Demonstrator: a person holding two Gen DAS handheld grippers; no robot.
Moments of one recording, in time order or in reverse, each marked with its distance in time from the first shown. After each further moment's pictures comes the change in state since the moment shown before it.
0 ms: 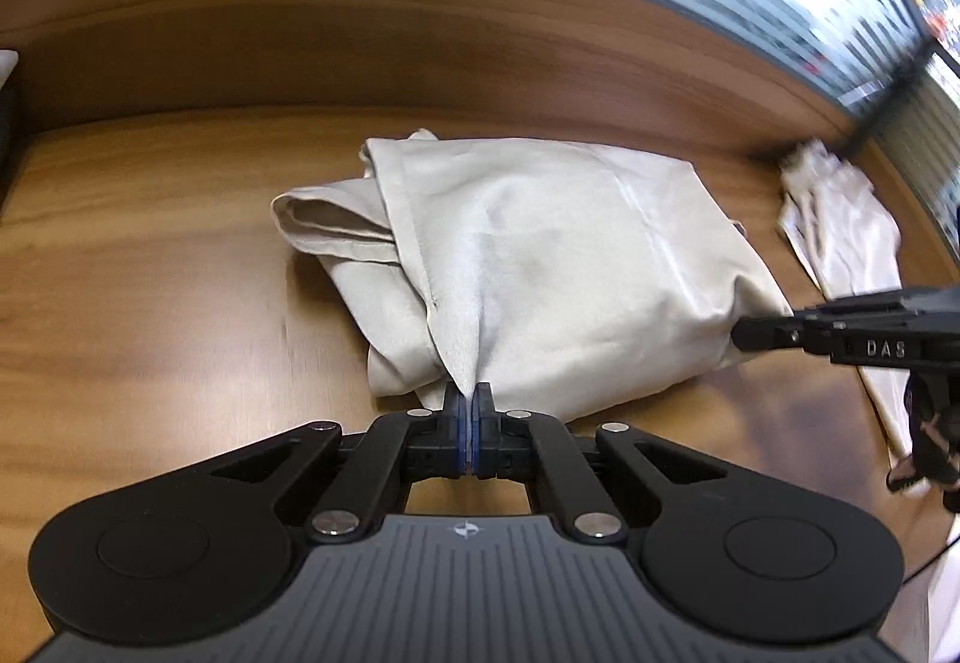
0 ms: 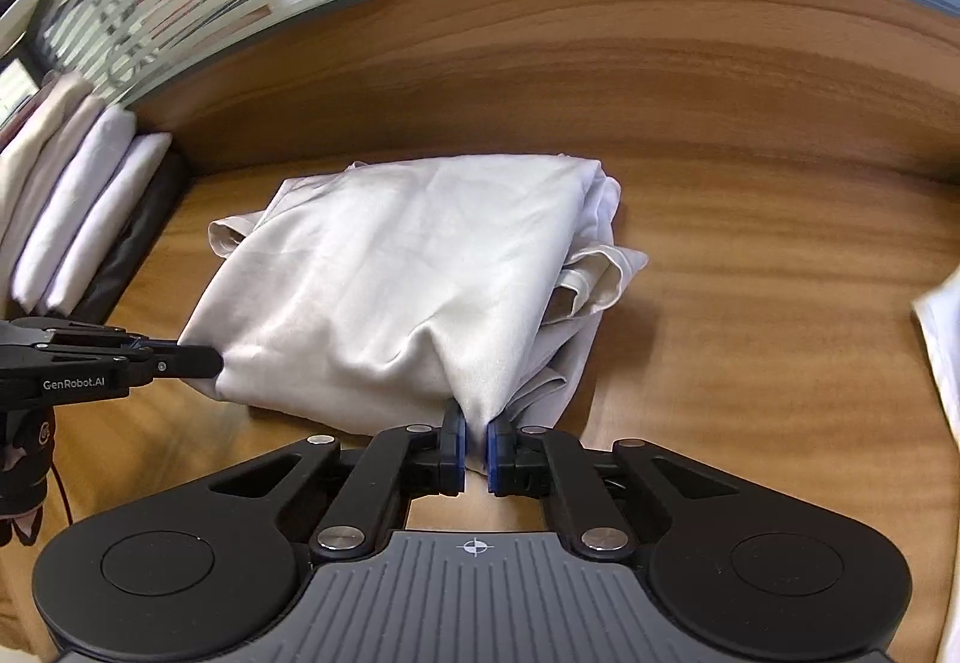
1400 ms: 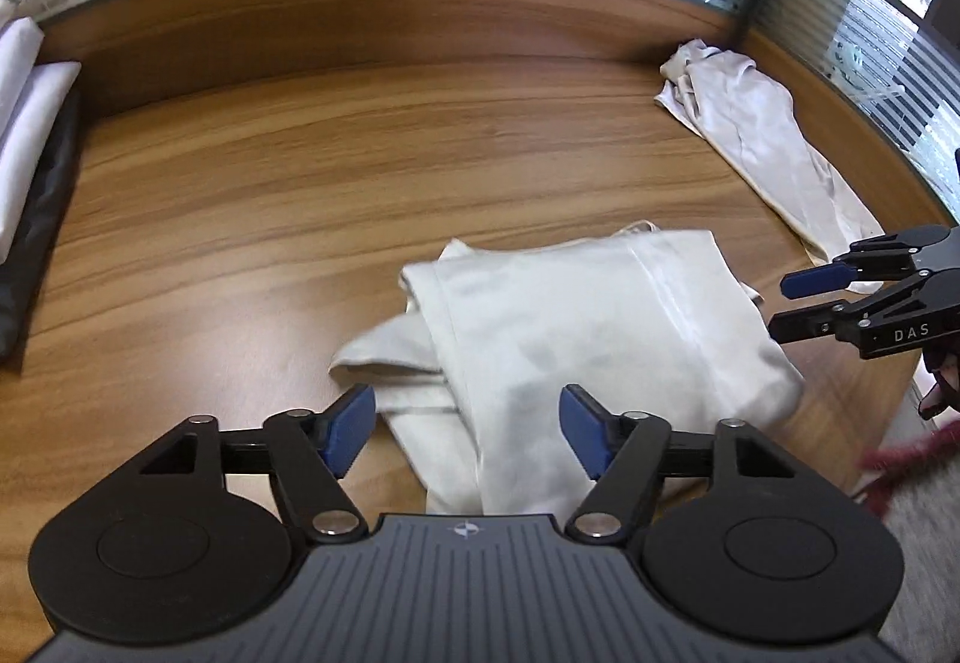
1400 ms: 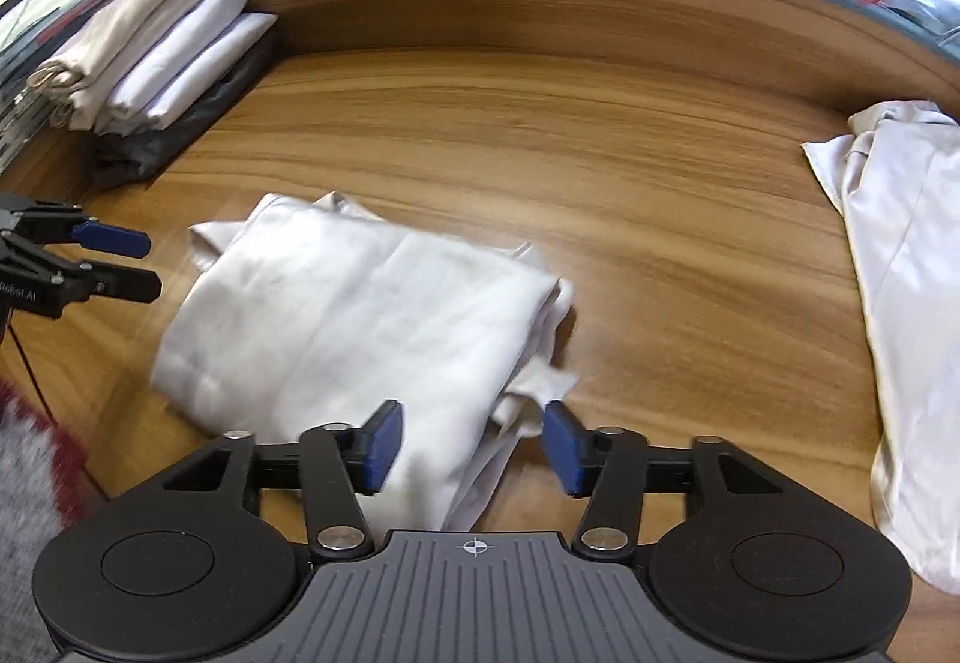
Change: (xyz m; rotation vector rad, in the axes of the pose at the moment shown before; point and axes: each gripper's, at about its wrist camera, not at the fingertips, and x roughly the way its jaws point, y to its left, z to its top) left arm -0.118 -0.027 -0.123 0.190 -0.026 -0.003; right arm -0.104 0.079 -0.155 -0.114 0.012 -0.115
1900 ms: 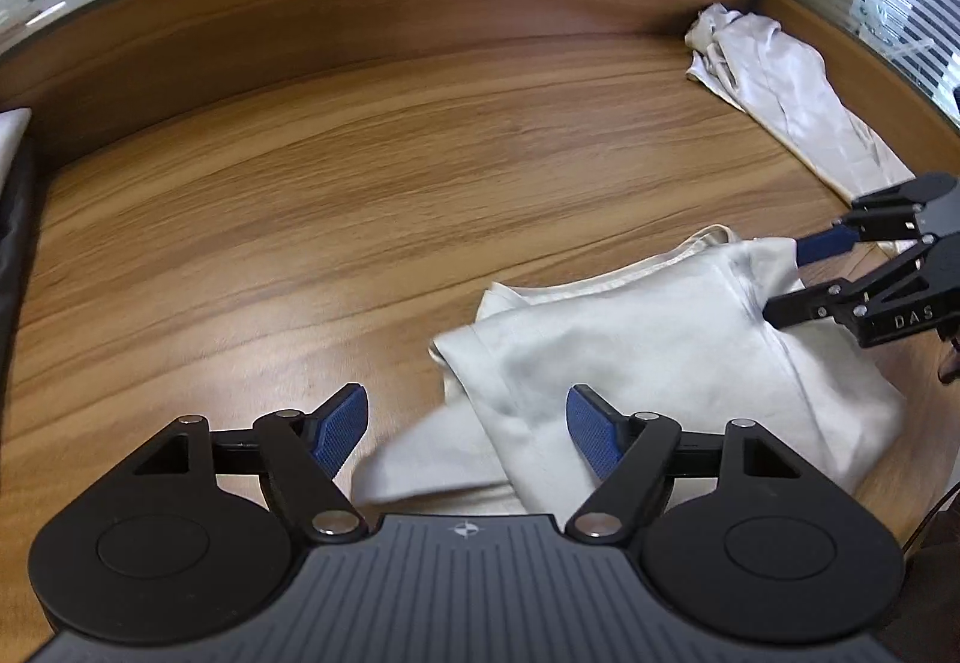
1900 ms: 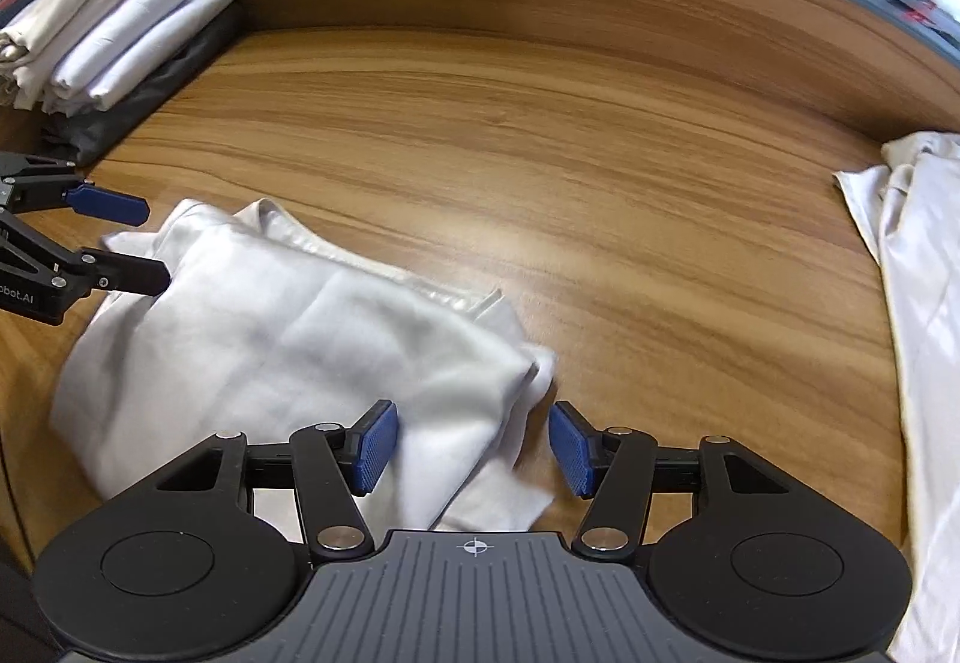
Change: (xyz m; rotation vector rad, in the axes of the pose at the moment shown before) left arm 0.073 0.019 0.033 0.103 0.018 0.040; right arm 0.068 -0.016 0.031 -0.067 0.021 -0.054
